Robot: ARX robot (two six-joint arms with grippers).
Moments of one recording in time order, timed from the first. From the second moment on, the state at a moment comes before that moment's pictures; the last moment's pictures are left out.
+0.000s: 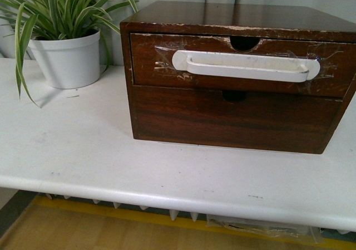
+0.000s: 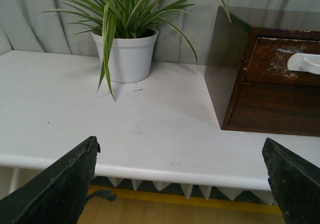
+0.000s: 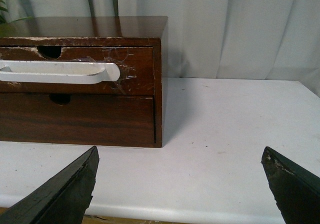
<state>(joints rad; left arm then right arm) 0.00 0.00 0.01 -0.01 0.00 0.00 0.00 0.00 0.01 0.00 0.00 0.00</state>
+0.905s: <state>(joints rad) 0.00 0.00 0.01 -0.01 0.00 0.00 0.00 0.00 0.01 0.00 0.00 0.00</state>
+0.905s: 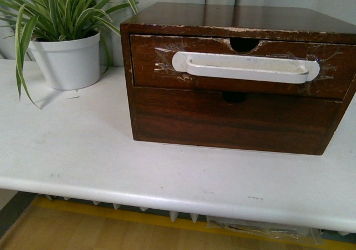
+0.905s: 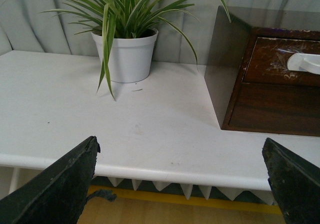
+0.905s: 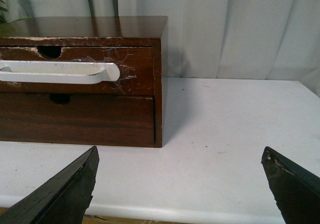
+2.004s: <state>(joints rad) -0.08 0.78 0.34 0.04 0.58 0.50 0.00 0.71 0.42 -0.13 -0.22 -0.37</state>
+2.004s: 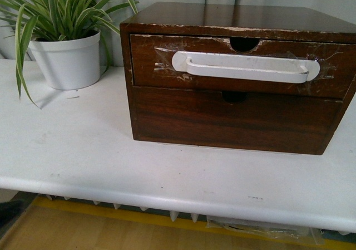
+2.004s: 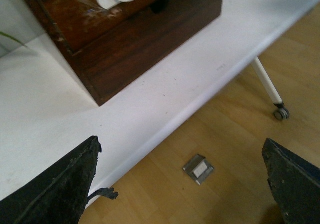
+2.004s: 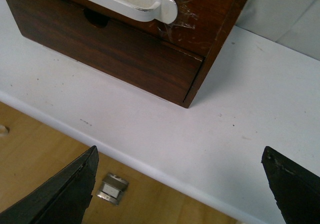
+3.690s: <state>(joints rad) -0.43 1.89 1.53 -0.50 0.40 1.08 0.18 1.59 1.18 -0.45 -0.39 -0.82</state>
